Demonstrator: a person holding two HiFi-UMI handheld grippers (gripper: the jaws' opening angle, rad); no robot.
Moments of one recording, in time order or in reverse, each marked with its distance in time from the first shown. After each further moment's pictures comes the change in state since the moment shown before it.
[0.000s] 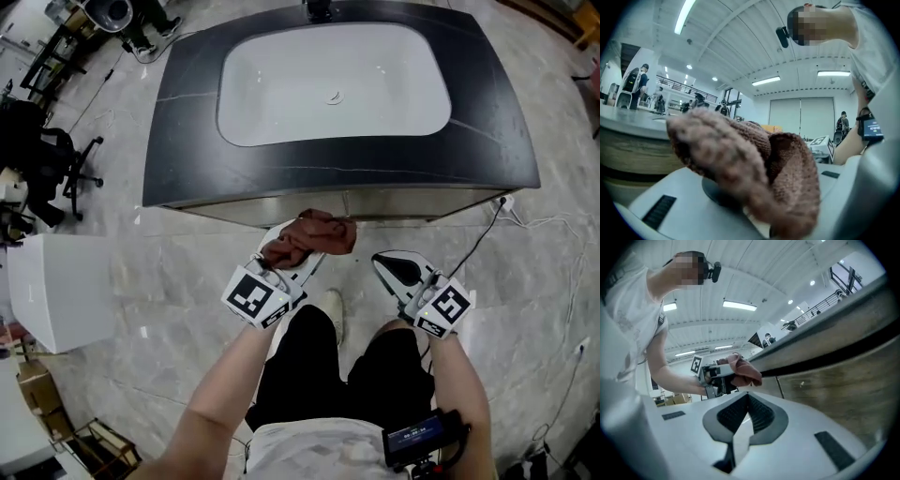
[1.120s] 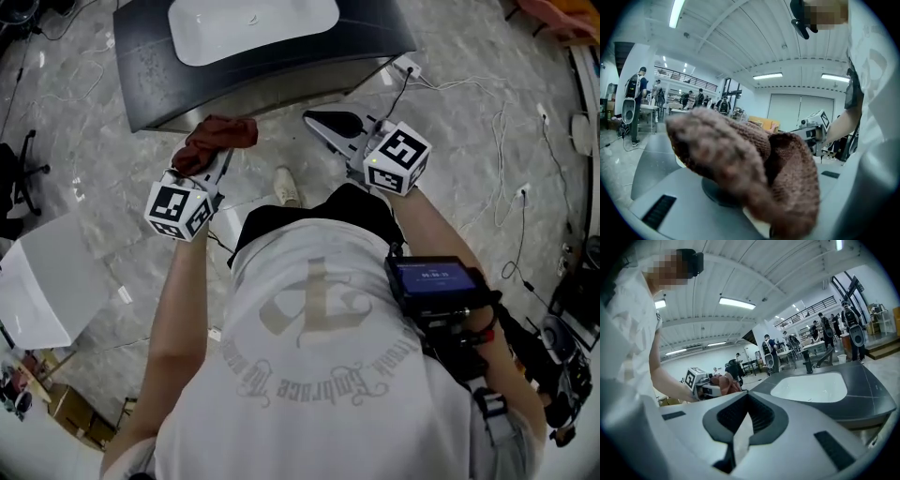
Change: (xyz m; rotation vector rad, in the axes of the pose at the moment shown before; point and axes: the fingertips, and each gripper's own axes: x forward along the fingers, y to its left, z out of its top) left arm -0.147 -0.026 0.189 -0.025 0.167 -0.023; right arm 0.000 0.146 0.254 0.012 0.086 -0.115
